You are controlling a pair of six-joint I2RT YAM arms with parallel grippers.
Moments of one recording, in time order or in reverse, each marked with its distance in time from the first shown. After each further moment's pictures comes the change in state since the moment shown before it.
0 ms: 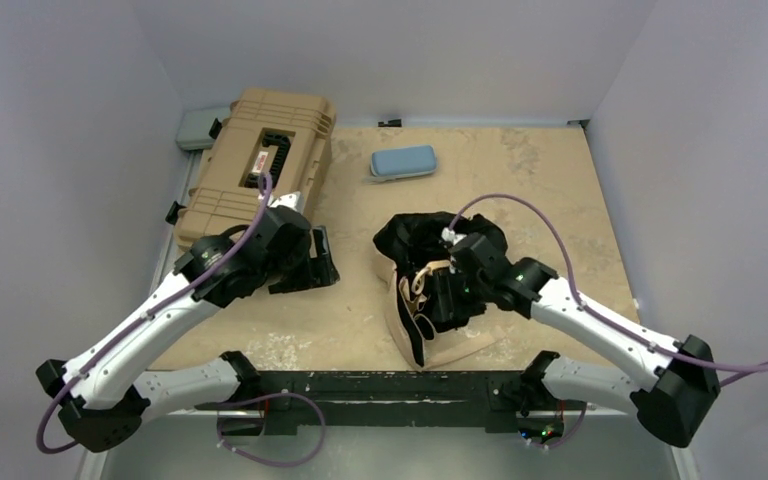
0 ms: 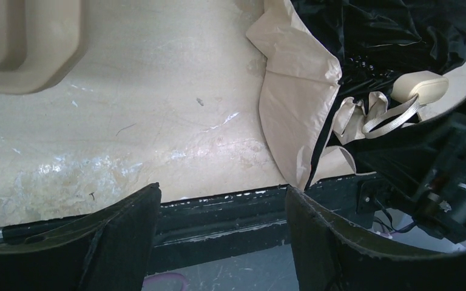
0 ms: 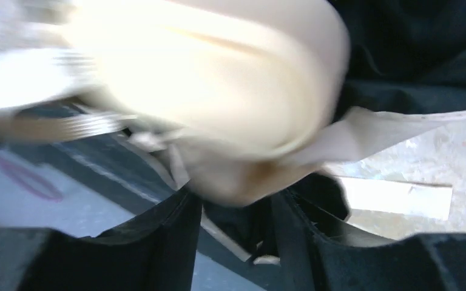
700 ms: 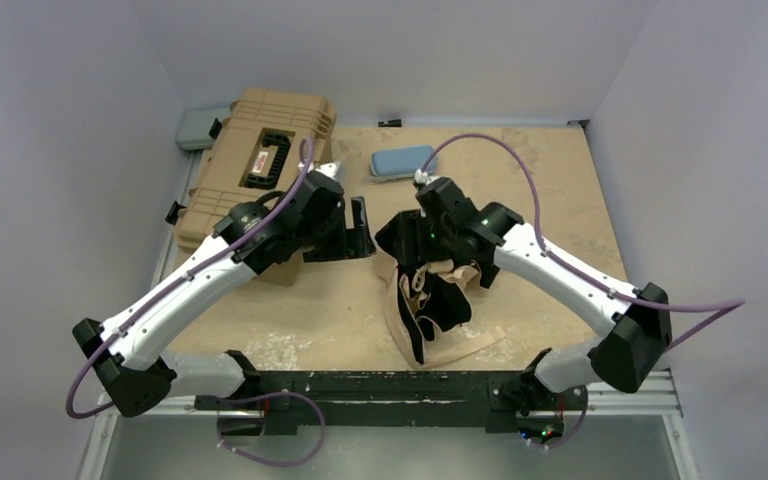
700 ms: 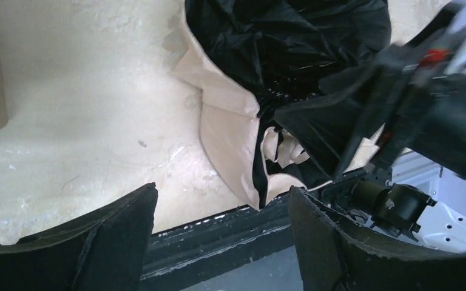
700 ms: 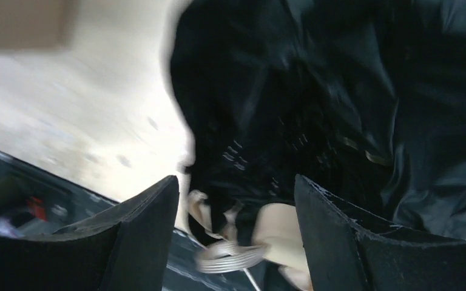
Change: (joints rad) left arm 0.000 0.296 0.238 0.128 0.086 0.090; right arm -0.007 0.323 0.592 -0.036 0.177 -0.047
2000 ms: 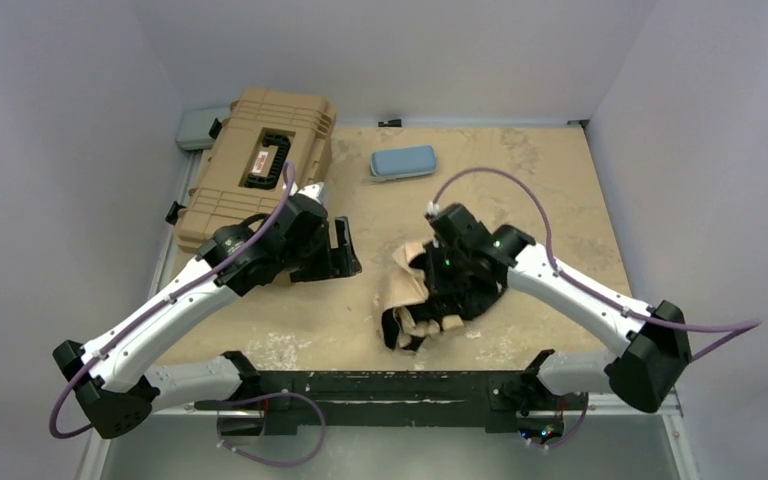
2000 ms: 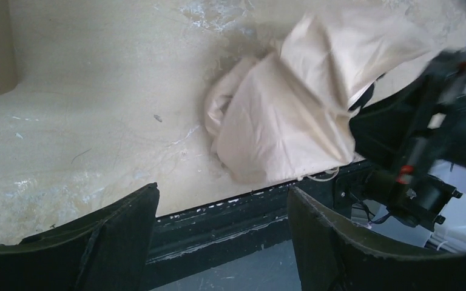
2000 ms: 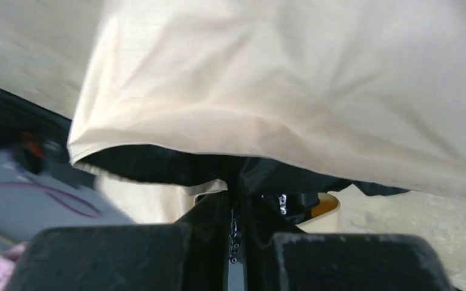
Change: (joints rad) left arm 0.000 -0.170 -0.205 0.020 0.000 -0.045; right arm -0.002 -0.143 -0.375 -0.037 -0.185 0.056
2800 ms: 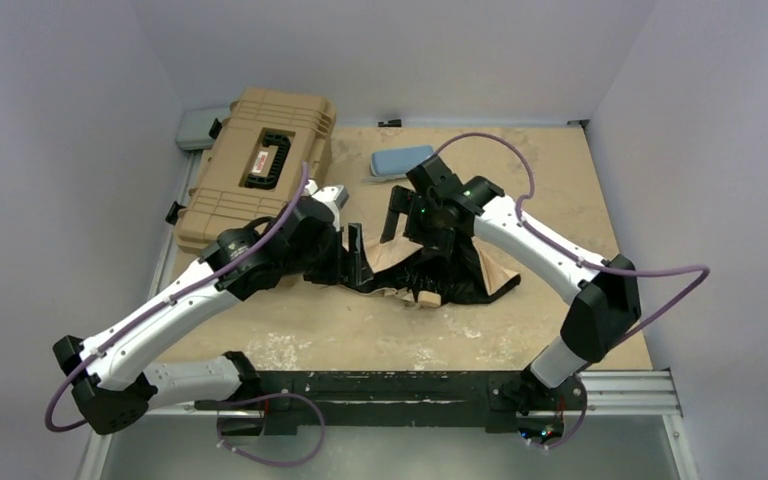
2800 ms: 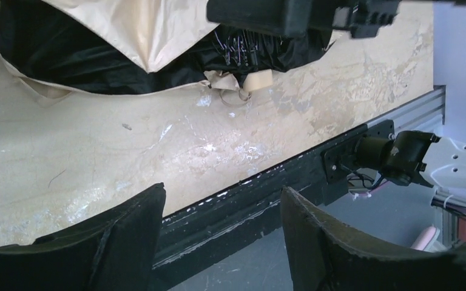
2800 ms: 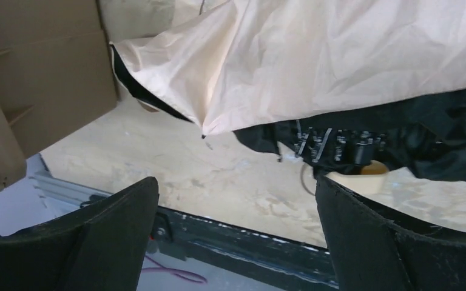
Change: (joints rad) left arm -0.066 -0.007 0.013 0.061 0.050 0.090; right arm -0.058 0.341 0.468 -0.021 0.080 0.319
